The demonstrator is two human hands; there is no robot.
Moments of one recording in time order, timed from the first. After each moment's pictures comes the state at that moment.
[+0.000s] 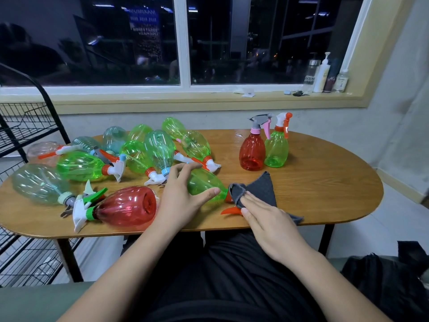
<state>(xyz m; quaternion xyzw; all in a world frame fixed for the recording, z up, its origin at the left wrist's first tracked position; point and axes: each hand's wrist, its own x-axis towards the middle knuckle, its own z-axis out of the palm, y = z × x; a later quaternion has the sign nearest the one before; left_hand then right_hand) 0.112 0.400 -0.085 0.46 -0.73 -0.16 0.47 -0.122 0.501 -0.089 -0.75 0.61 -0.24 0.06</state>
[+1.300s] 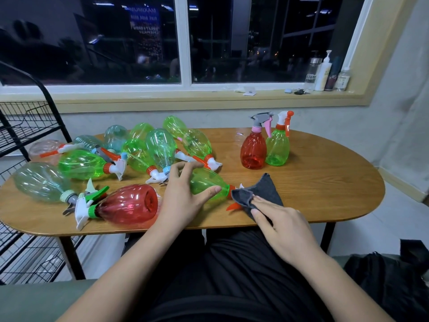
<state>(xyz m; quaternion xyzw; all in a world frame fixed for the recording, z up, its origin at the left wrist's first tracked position) 0.109 0.406 -0.083 0.48 -0.73 -0.14 0.46 -0.142 0.509 -0.106 -0.72 0.61 -0.34 0.00</state>
